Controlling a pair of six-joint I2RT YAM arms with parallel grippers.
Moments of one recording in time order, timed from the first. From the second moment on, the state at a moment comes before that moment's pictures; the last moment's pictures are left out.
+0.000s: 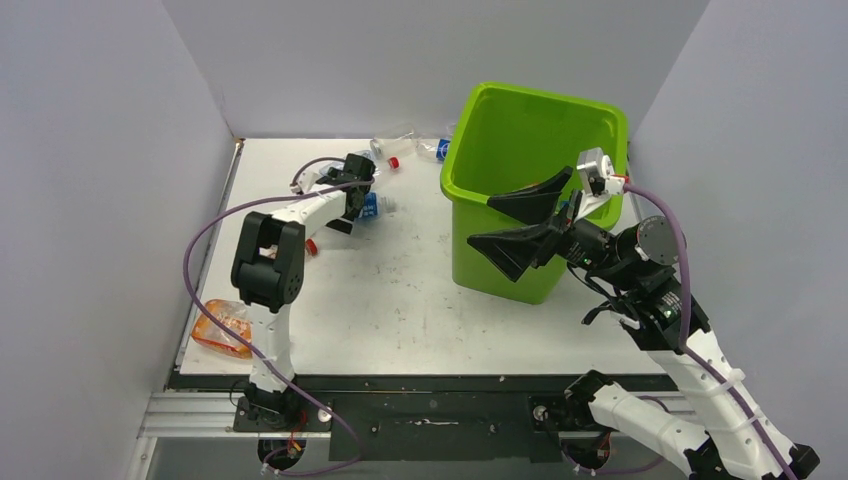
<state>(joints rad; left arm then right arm) -0.34 2.07 1.52 -0.51 -0.58 -1.53 0.62 0.81 1.18 -0.11 -0.51 0.40</state>
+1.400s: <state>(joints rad) -0.34 0.74 0.85 0.52 0.23 -0.74 0.67 0.93 1.23 -0.08 -0.44 0.48</state>
